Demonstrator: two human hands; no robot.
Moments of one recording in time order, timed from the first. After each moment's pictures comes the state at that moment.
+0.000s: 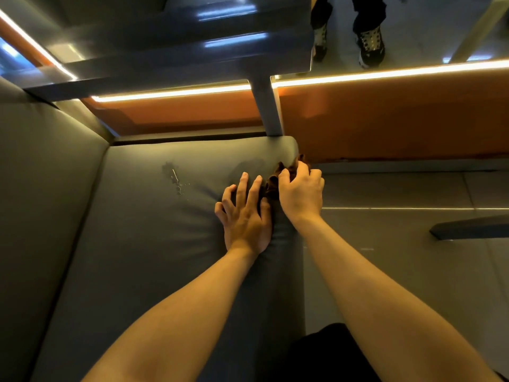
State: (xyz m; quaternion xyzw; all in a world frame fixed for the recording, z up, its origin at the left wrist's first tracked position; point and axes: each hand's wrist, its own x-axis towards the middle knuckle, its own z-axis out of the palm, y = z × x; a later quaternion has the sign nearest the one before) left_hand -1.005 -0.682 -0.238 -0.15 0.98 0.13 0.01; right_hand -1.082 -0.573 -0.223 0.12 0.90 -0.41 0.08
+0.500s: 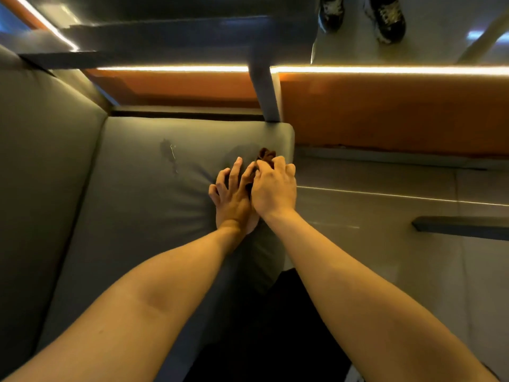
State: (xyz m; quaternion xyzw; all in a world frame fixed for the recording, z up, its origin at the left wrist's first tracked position) left_hand -1.006 -0.685 -0.241 -0.13 0.99 0.06 0.06; right_hand -1.060 -0.585 -0.179 -0.08 0.95 -0.29 0.11
